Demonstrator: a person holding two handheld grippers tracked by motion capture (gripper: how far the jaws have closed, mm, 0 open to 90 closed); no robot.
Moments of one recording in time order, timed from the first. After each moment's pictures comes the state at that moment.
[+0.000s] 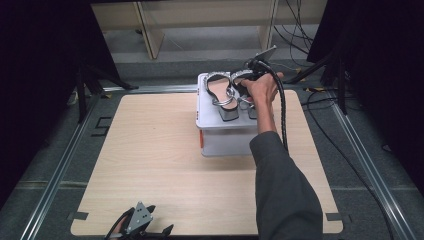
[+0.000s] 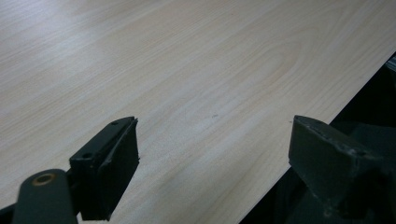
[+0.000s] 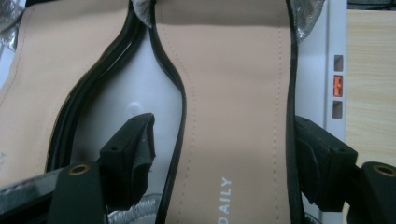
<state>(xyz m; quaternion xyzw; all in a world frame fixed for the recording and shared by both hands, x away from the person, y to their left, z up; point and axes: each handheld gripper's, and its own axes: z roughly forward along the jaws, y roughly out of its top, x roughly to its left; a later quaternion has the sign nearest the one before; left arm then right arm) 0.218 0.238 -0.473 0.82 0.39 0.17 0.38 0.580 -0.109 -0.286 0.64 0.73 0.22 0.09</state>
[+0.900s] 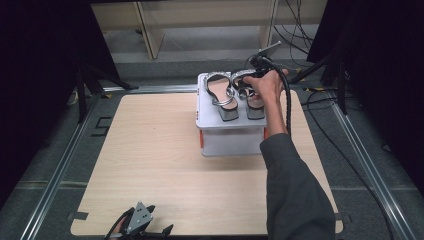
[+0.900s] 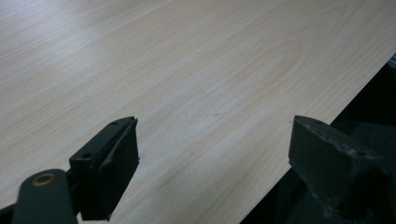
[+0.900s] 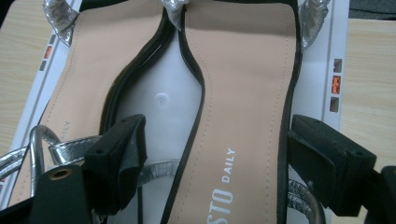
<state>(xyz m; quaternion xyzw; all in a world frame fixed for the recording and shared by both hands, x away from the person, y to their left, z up) 0.218 0.240 -0.472 0.83 0.38 0.17 0.37 0.567 -0.117 -0.266 0.63 0.74 0.25 0.07</state>
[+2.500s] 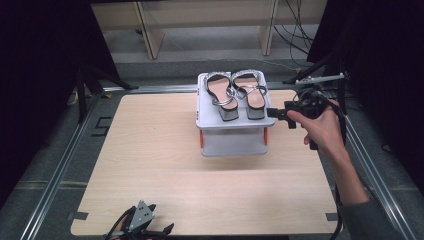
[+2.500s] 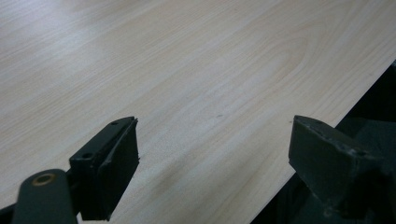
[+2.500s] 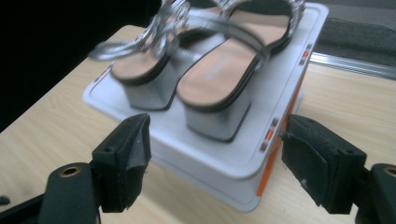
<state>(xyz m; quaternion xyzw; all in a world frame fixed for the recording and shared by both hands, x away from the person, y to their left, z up) 0.223 0.237 -0.474 0.83 0.38 0.18 0.36 0.430 -0.209 -0.267 0.46 0.77 0.43 0.12</state>
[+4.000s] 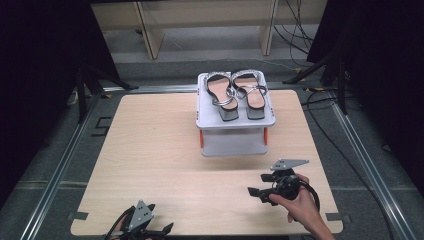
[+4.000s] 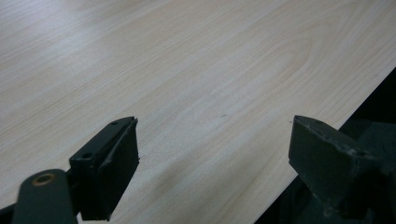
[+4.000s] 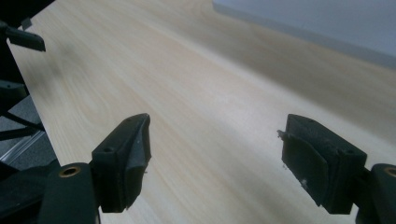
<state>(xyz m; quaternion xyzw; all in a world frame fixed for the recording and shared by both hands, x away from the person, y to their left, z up) 0.223 0.238 -0.474 0.83 0.39 0.18 0.36 0.330 -0.181 -0.439 0.38 0.82 0.42 0.02</state>
